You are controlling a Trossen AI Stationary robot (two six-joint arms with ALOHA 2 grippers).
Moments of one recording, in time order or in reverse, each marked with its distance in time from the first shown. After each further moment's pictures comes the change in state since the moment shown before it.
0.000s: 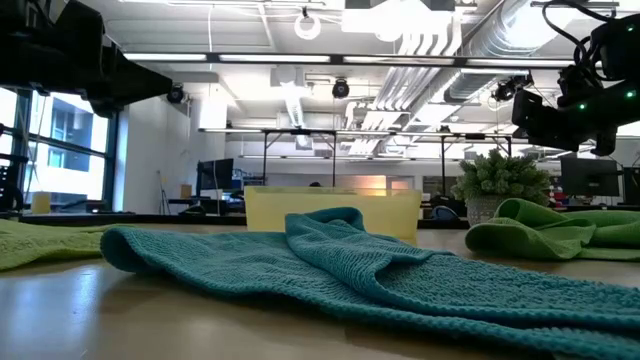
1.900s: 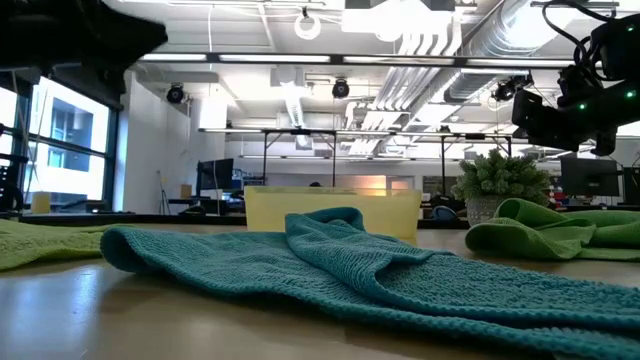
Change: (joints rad) left arm 0.000 0.000 0.000 0.293 0.225 0.001; right arm 0.000 0.000 0.000 0.000 0.000 0.000
